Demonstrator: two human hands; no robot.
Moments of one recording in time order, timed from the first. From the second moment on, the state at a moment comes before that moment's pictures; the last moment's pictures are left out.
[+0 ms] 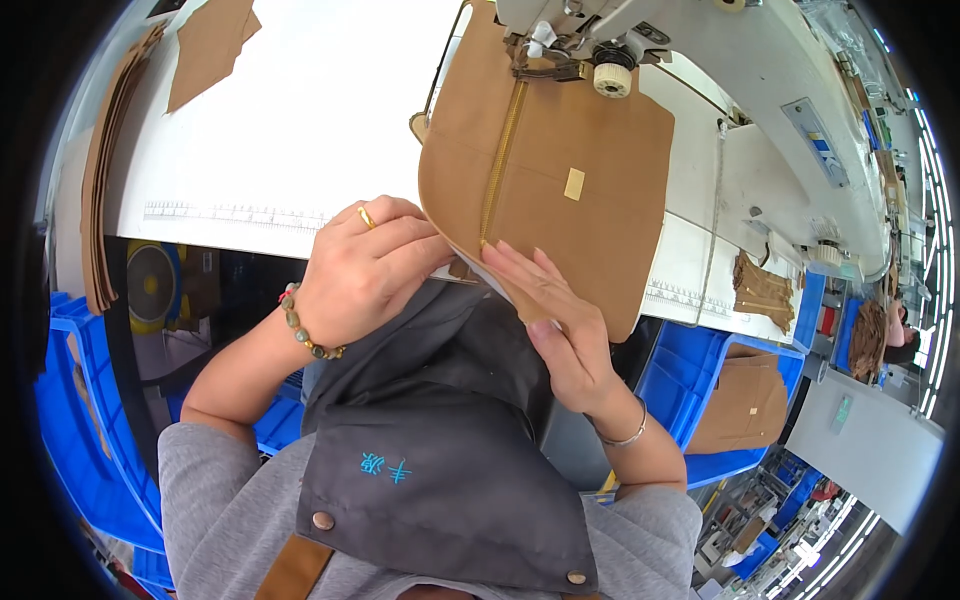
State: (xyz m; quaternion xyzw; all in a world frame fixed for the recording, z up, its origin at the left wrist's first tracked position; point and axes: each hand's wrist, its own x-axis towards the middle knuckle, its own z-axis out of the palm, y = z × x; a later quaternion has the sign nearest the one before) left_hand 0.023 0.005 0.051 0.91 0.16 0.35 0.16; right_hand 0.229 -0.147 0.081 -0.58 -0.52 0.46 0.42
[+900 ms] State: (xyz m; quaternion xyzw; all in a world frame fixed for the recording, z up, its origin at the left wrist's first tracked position) left_hand 0.046 -0.039 0.058 0.95 0.19 0.24 -0.05; right_hand 0.370 -0.135 0.074 -0.66 -0.22 0.32 0.65
